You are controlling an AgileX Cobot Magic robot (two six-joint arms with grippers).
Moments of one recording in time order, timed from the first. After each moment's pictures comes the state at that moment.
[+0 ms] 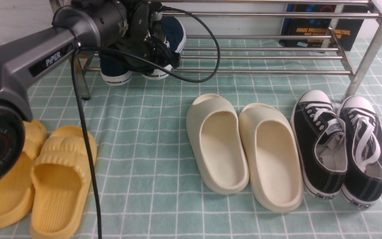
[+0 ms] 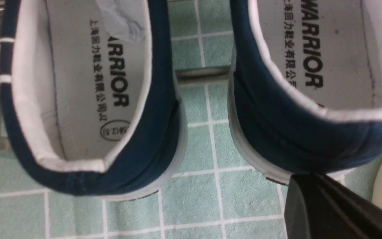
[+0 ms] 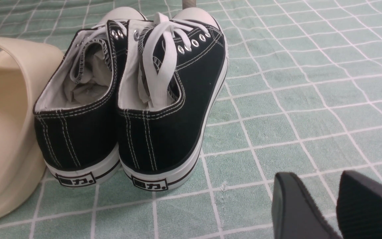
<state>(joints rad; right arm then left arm) -0.10 -0.01 0.02 -0.10 0.38 0.21 -0.36 2.07 -1.85 0.23 0.80 -0.35</state>
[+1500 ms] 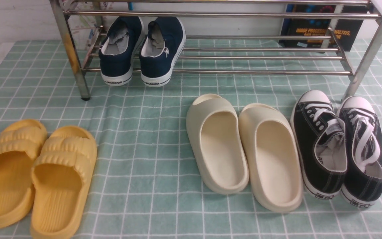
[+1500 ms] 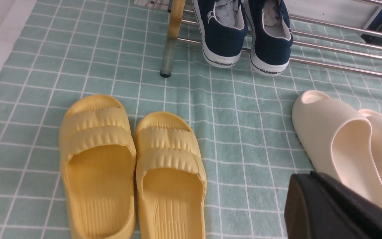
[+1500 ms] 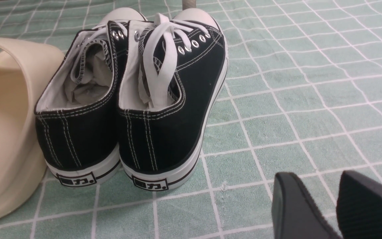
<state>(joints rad) -0.10 -0.01 0.02 -0.10 0.38 0.21 -0.36 0.51 -0.94 0.22 0.98 -0.47</state>
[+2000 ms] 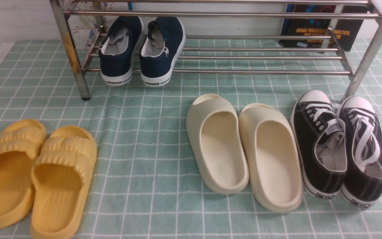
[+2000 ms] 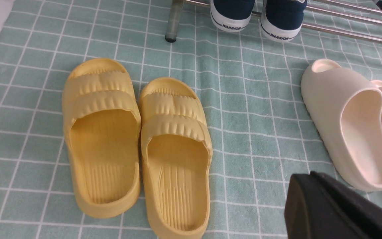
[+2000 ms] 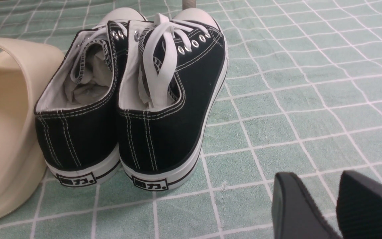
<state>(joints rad) -0.10 -0.01 0.02 -0.10 0.38 0.21 -0.36 0.51 -0.93 0.20 1.05 -0.47</state>
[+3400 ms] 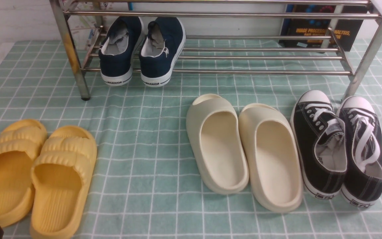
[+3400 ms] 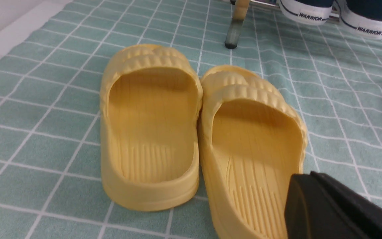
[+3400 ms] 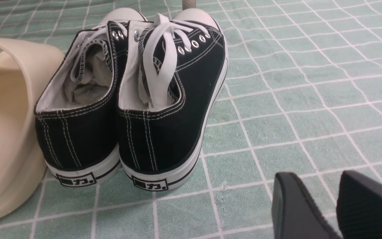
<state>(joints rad) -0.10 -0.01 0.02 -0.10 0.38 0.21 0.01 -0.01 0.03 0.06 0.32 -0.27</state>
